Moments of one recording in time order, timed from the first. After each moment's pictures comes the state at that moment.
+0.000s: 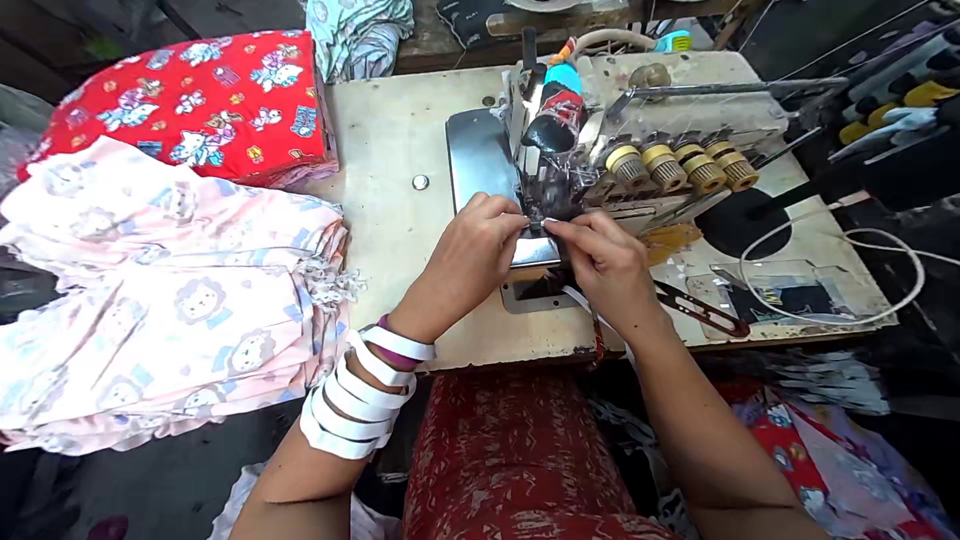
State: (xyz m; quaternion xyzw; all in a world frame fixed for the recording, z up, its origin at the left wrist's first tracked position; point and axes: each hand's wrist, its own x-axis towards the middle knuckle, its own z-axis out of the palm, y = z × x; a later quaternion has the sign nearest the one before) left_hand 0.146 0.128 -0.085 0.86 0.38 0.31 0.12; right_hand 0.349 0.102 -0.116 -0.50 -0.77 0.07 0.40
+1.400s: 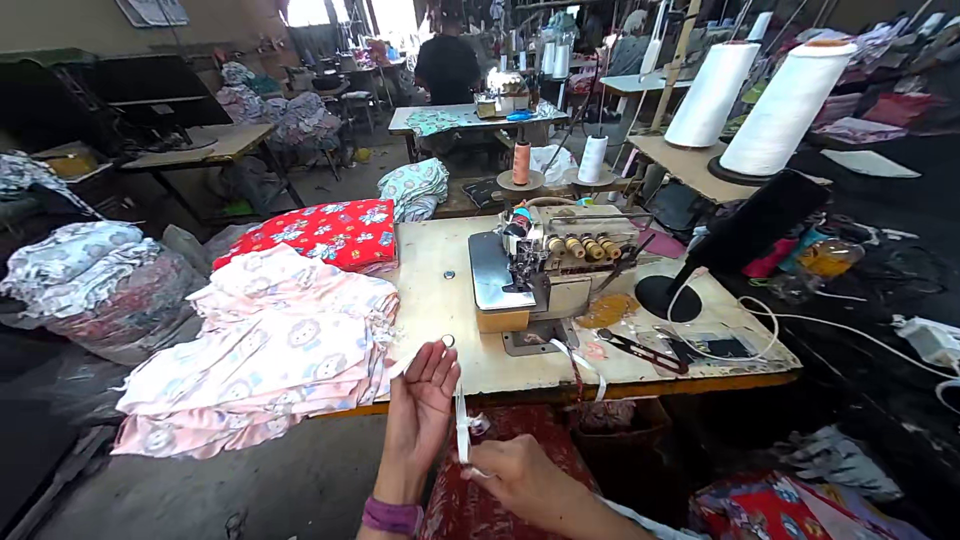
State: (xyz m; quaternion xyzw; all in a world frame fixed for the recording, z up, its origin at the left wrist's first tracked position) left_hand 0.098 -0.048 -0.099 0.21 0.19 0.72 0.64; right_hand 0.270 -0.078 -0.149 -0.27 -0.85 0.23 0.38
